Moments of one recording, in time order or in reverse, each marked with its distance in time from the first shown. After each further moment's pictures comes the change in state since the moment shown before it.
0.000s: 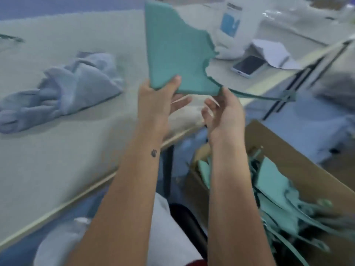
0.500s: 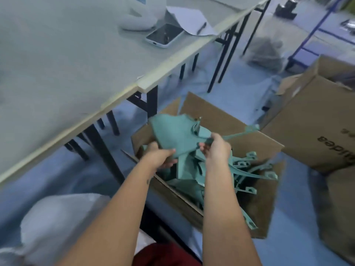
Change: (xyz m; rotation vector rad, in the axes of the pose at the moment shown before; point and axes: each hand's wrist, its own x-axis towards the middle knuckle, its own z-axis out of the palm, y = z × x) left_hand -0.073 -0.230 0.033 0.610 -0.342 -0.750; right_hand 0.026 -0.021 -0.253 -0.184 0.738 0.017
